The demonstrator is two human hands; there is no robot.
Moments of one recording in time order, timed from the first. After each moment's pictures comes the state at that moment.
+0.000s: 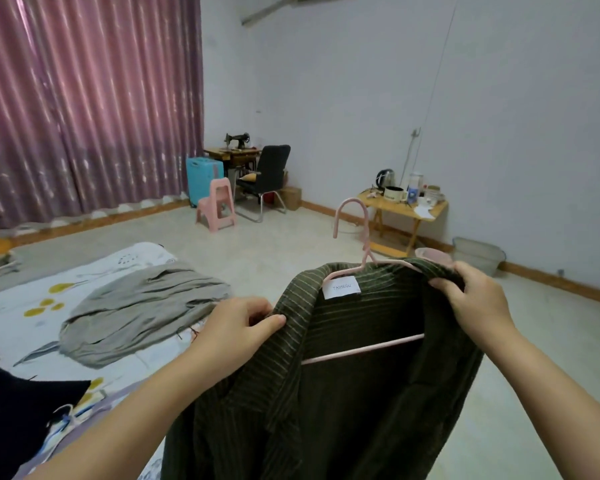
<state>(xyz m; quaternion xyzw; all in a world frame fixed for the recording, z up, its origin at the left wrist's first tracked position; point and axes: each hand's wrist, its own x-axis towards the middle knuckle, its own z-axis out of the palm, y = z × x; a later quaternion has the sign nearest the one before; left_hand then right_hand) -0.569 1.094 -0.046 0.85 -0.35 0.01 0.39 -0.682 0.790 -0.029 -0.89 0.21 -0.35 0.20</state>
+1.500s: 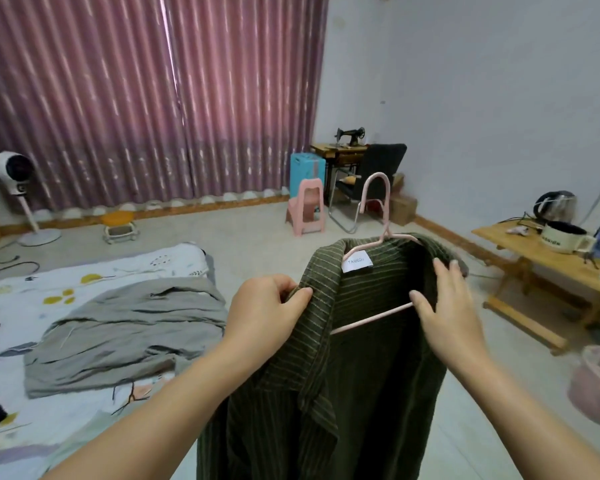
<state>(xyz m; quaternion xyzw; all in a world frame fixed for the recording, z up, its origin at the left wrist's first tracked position) -0.206 0.629 -0.037 0.90 -0.05 0.15 0.41 -0.179 0.394 -0.071 -0.93 0.07 -0.21 0.30</state>
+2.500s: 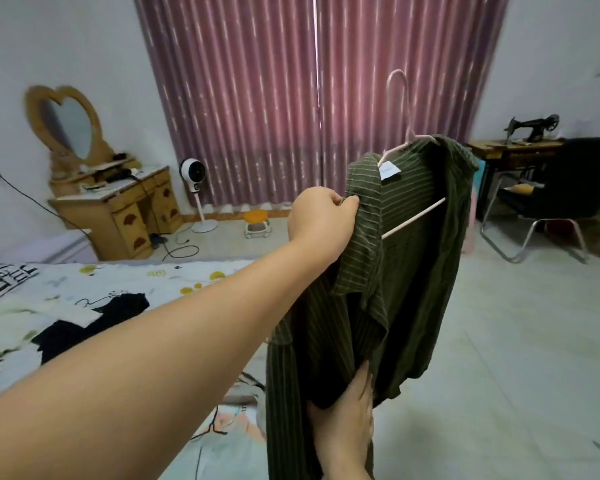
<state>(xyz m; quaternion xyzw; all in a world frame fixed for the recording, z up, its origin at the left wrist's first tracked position) 0.066 0.703 0.015 0.86 0.17 0.31 0.36 0.002 0.648 -0.207 -0.87 0.04 0.10 0.48</state>
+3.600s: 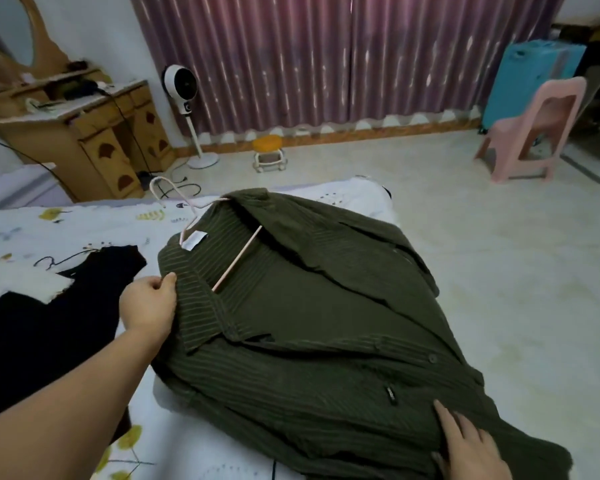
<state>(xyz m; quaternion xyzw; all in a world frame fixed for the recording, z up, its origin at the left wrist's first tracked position) 0.113 1.266 -0.406 0.80 0.45 0.29 0.27 0.139 0.866 -0.513 -0.98 -0.12 0.16 0.07</state>
